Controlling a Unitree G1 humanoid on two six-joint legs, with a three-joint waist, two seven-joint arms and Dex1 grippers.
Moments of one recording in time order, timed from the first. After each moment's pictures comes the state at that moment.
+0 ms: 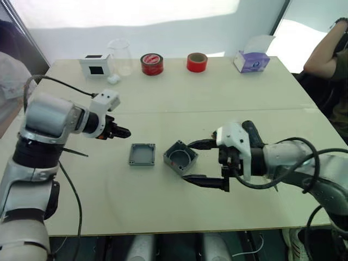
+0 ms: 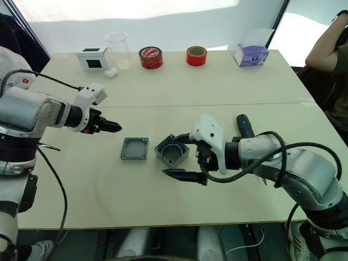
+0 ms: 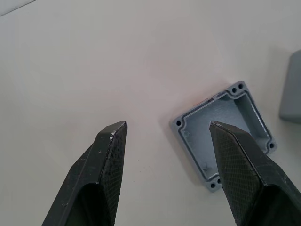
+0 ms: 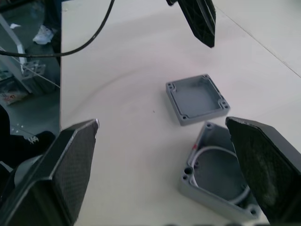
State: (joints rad) left arm -0.86 0.79 -0.10 -0.06 -0.40 1.61 -0.69; right arm -0.48 -0.89 0.19 -0.68 0.87 0.84 0.66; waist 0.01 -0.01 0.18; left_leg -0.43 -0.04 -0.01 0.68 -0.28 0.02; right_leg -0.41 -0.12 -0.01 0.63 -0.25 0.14
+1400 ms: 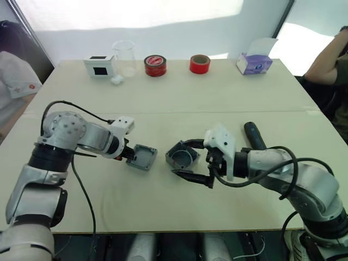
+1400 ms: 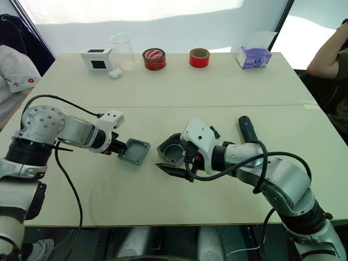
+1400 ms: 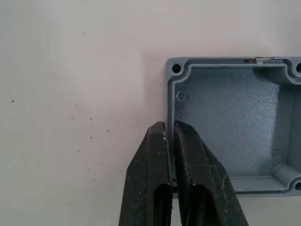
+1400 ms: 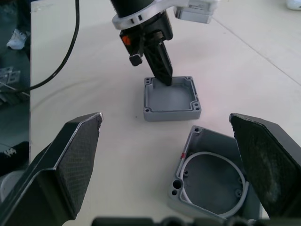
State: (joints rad) left arm -0.85 0.69 -0.14 0.13 -1.30 1.60 0.37; right arm -0.44 -0.69 0.07 -0.70 0.83 1.00 0.51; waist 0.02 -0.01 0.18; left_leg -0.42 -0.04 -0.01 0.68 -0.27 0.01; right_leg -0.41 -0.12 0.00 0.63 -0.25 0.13
